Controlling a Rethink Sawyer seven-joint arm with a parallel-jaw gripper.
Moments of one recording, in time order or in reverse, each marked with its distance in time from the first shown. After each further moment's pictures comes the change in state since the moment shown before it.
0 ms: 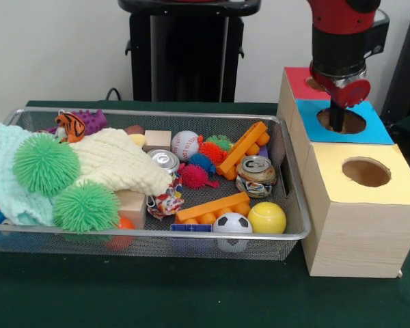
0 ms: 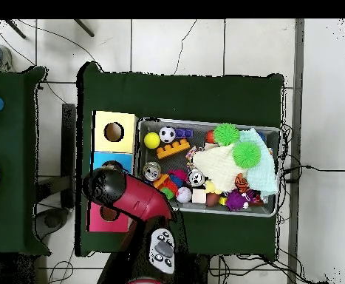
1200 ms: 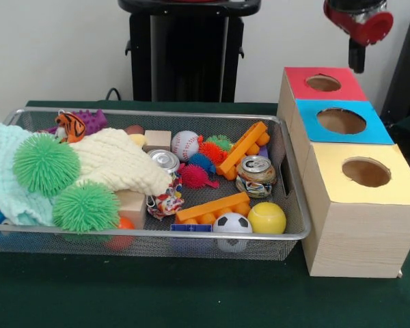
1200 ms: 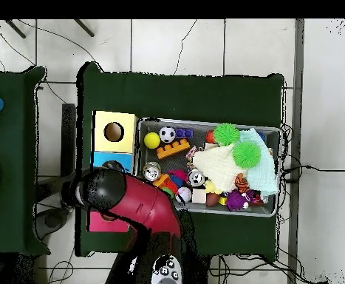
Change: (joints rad) arm 0.016 -0.198 -0.070 -0.014 -0.051 0.311 0.000
